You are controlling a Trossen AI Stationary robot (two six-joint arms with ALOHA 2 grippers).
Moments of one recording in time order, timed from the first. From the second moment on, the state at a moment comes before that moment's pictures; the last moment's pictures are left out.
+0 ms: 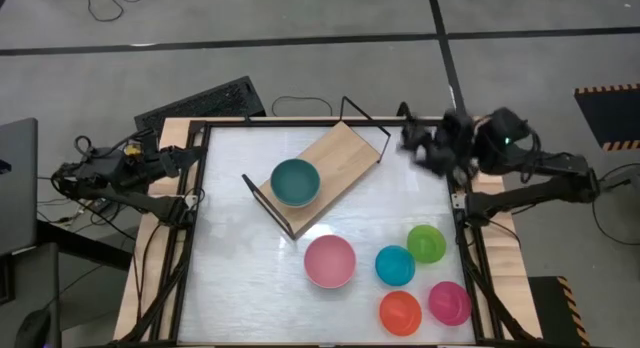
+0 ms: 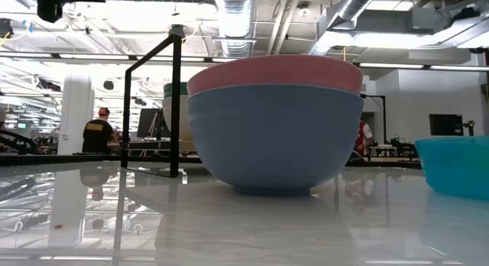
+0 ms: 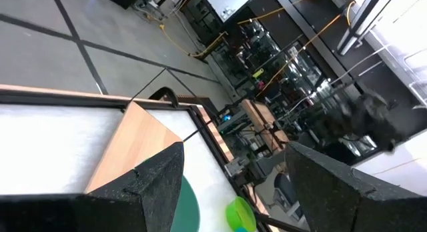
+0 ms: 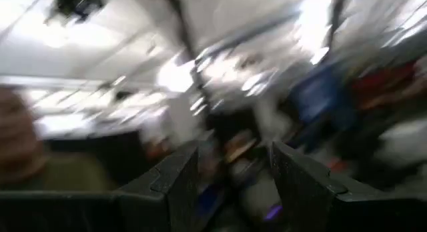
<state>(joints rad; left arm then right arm) -0.22 0.28 0.82 -0.59 -0.75 -0.93 -0.08 0.93 1.03 0.39 -0.45 0.53</state>
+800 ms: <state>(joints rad) -0.22 0.28 0.82 -0.62 -0.70 -0.95 0.26 1.10 1.03 0.11 -0.04 0.67</state>
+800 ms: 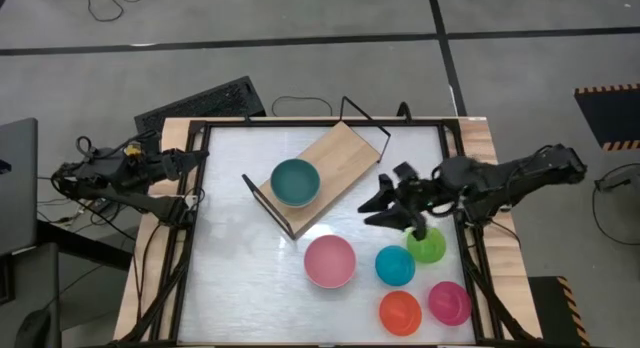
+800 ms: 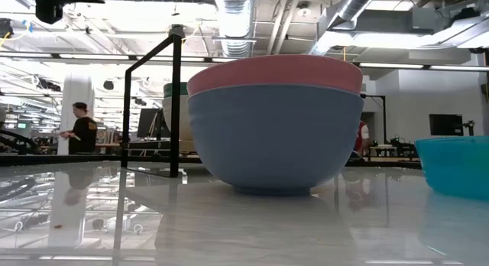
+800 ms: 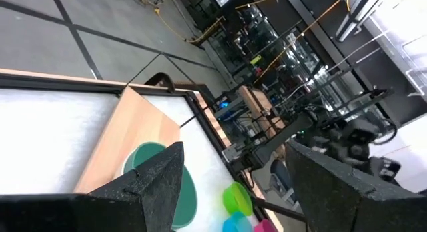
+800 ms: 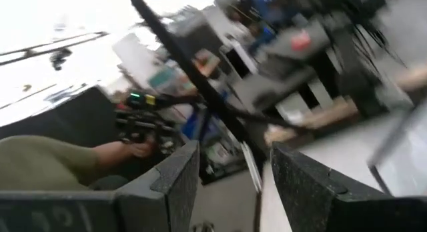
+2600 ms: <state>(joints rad) -0.22 0.28 0.82 -0.73 -0.55 -0.99 0.32 1.60 1.06 -0.43 0.18 1.10</state>
